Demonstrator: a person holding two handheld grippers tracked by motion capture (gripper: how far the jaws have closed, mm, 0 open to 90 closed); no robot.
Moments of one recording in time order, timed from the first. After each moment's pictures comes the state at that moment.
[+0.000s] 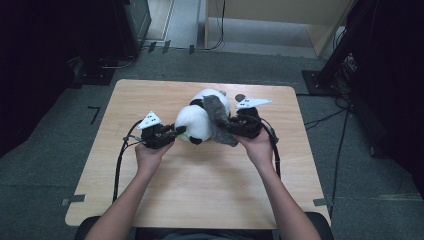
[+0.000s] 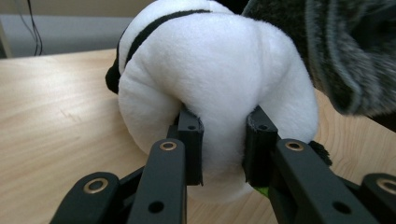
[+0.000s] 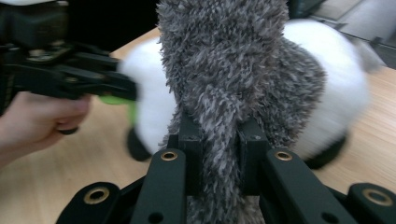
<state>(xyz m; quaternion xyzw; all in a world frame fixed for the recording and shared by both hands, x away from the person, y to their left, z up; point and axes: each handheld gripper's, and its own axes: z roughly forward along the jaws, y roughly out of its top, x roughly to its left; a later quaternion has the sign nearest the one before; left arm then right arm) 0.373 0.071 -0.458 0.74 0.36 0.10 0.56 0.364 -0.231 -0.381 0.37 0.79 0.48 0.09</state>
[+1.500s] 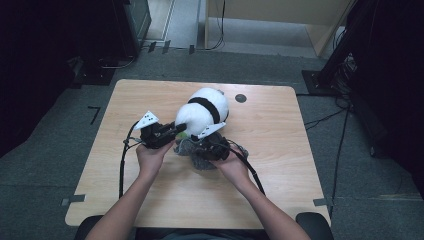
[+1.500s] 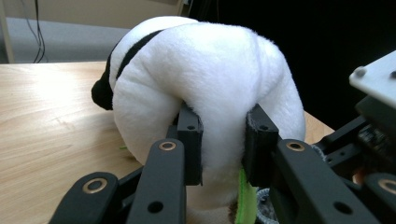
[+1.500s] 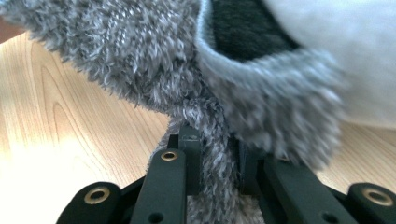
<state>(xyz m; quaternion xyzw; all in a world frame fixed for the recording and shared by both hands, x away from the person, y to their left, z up) 0.368 0.074 -0.448 0.70 0.38 0.10 0.60 0.348 -0.156 -0.456 0.31 0.88 0.35 0.07</state>
